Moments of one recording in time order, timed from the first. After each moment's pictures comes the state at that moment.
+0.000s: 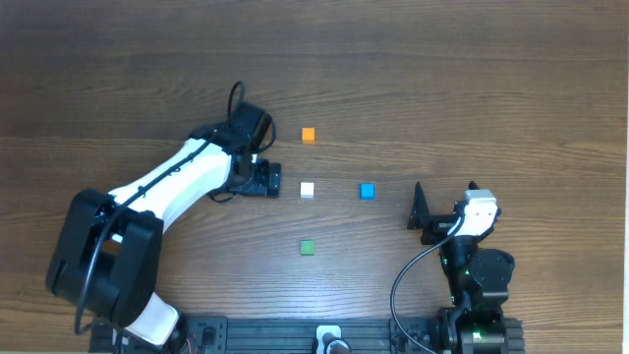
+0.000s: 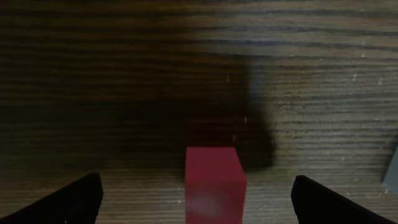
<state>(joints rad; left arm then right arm) -0.43 1.75 1.03 -0.74 -0.03 -0.39 0.01 0.10 0.01 -0.07 -0.06 0.08</state>
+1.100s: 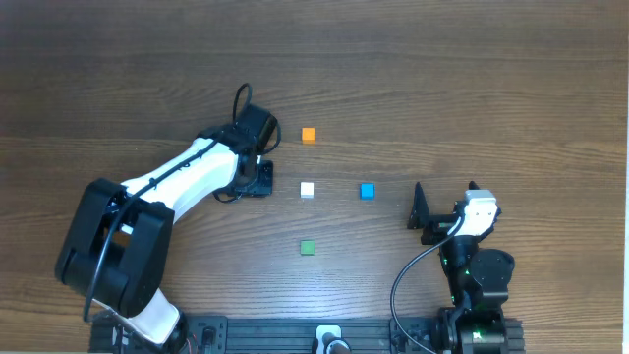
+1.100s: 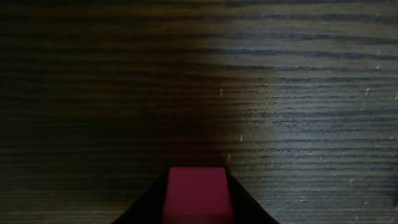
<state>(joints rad) -0.44 1.80 1.03 -0.70 -0.03 -0.40 0.01 0.10 0.01 -0.07 -0.06 0.08</state>
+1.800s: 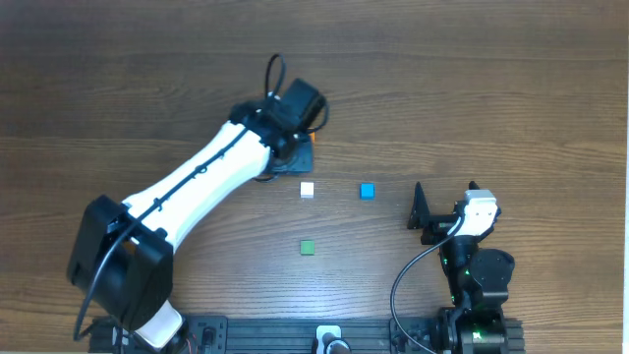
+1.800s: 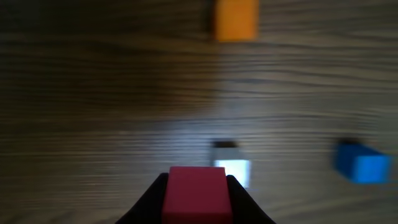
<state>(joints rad) -0.63 1.79 1.38 -0.93 -0.08 -0.61 0.01 0.10 0.01 -0.07 -0.06 0.08</state>
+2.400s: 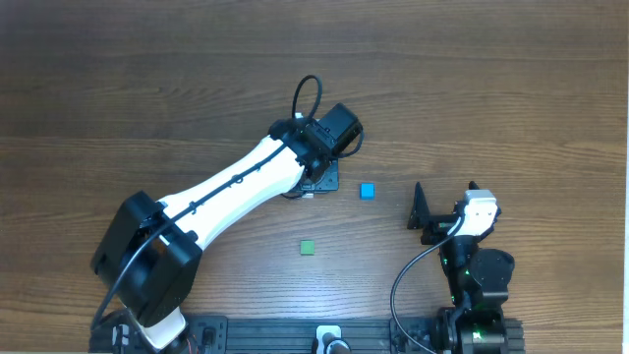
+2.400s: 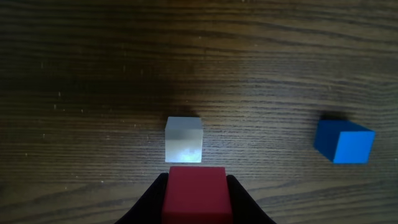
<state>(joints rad) -0.77 1.86 1.40 -0.94 -0.09 -0.78 0.01 0.10 0.01 -0.07 -0.06 0.08</state>
